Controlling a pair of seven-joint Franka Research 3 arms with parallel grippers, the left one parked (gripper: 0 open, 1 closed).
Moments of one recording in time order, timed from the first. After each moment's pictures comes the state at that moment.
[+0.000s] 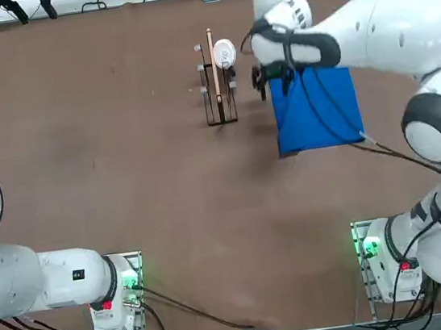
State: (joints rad) arm 0.75 0.41 -0.18 -1.77 0.13 1.93 0.63
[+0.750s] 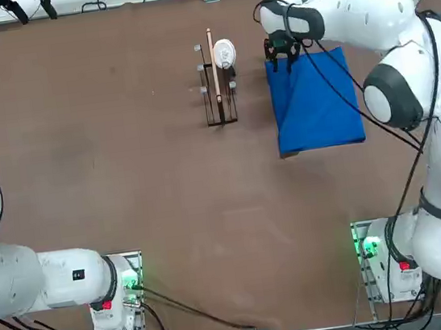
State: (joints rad) arm 0.56 0.70 -0.18 -1.53 0.13 1.99 0.67
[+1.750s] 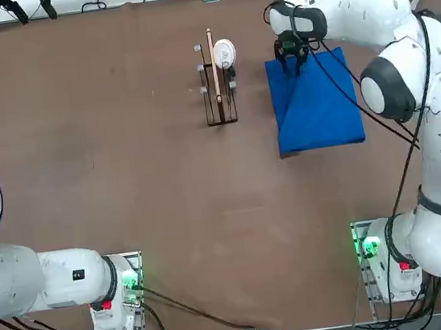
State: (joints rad) arm 0.49 0.76 -0.18 -1.52 0.12 2.02 0.68
